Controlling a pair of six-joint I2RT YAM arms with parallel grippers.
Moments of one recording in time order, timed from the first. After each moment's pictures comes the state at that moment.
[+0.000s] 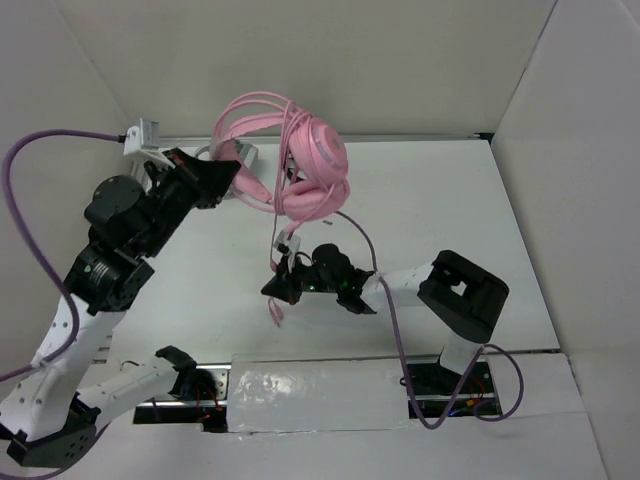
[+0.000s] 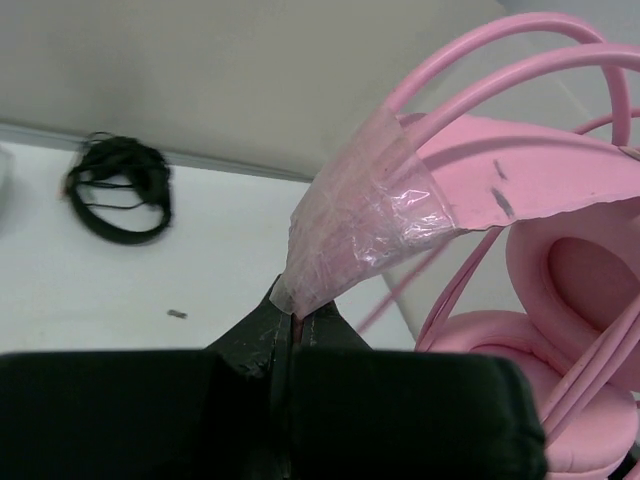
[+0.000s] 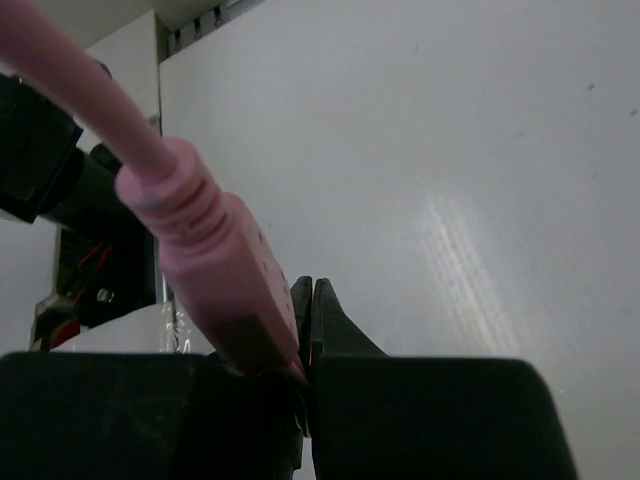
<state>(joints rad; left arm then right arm) -0.50 0.89 1.36 -0.38 -0.02 -0.63 0.95 1.73 0.77 0.76 -0.41 0.27</state>
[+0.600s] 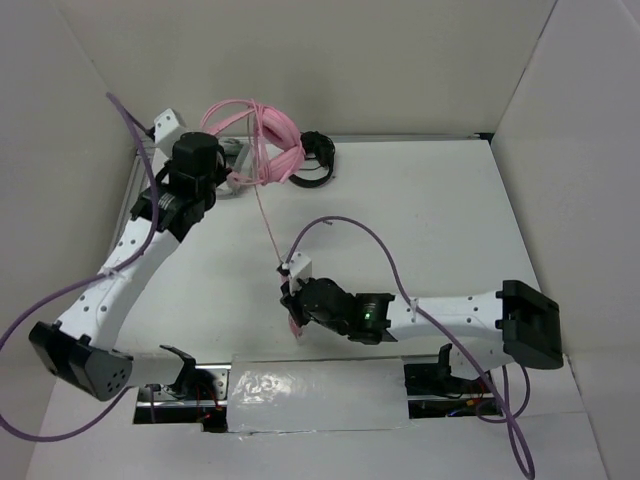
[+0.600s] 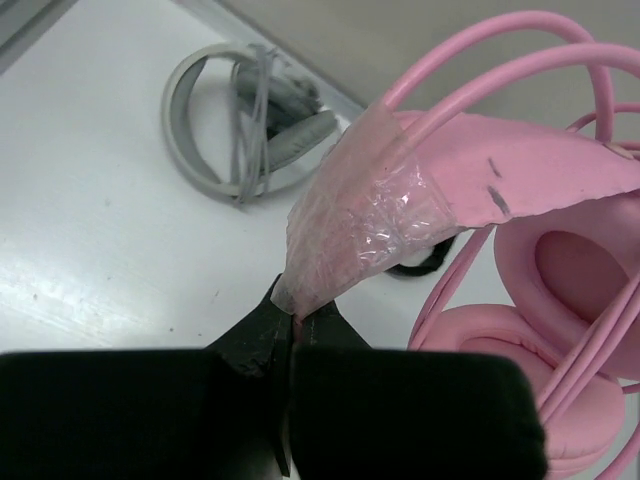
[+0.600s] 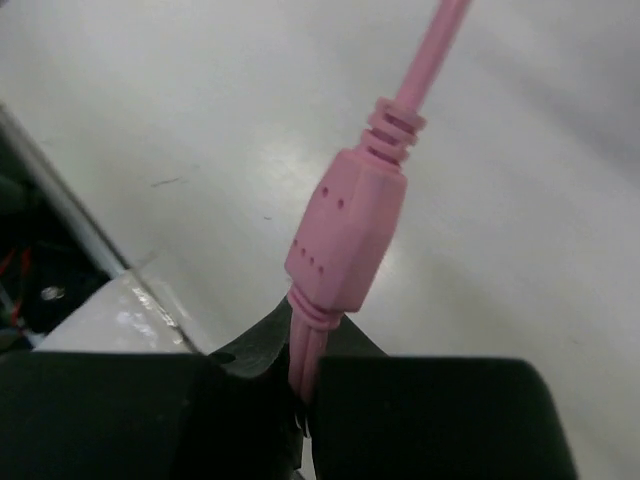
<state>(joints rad) -0.40 1.27 1.42 -0.55 -0.61 -0.74 1.31 1.37 0.78 0.17 0.29 0.31</state>
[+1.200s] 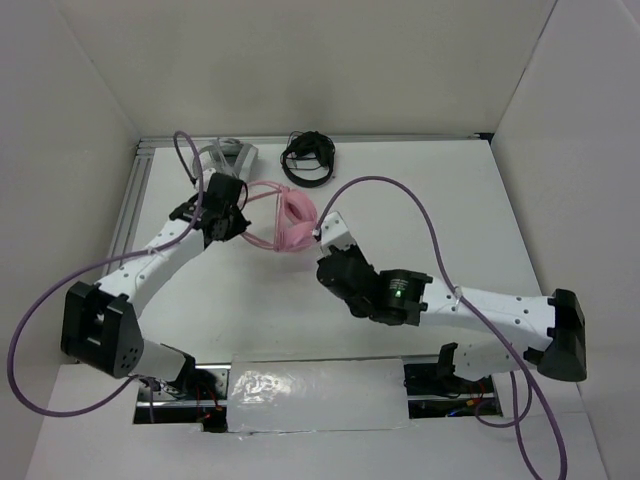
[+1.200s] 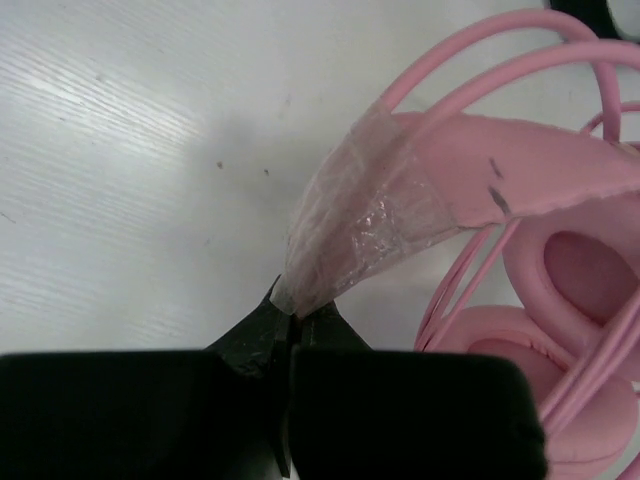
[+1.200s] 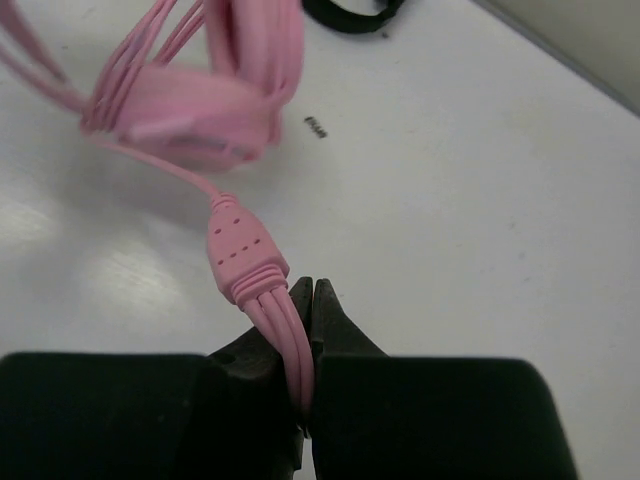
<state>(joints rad) -0.34 1.44 1.16 -0.62 -0.33 -0.84 1.25 1.21 1.02 -0.44 0.89 0.22</state>
